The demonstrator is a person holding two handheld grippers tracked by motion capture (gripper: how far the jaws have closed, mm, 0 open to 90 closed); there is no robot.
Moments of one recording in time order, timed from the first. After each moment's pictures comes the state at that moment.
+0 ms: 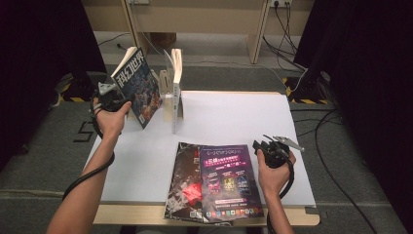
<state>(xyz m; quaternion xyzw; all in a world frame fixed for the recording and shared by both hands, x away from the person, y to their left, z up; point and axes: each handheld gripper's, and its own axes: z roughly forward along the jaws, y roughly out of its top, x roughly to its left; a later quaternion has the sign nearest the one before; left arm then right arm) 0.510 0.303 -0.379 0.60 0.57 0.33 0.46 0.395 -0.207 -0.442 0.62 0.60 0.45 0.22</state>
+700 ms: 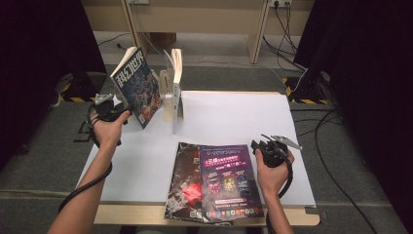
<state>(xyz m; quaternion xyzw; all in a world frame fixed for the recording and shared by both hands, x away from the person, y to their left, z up) 0.485 0.307 -0.398 0.59 0.59 0.28 0.47 0.396 -0.202 -0.440 0.62 0.61 0.44 0.21</state>
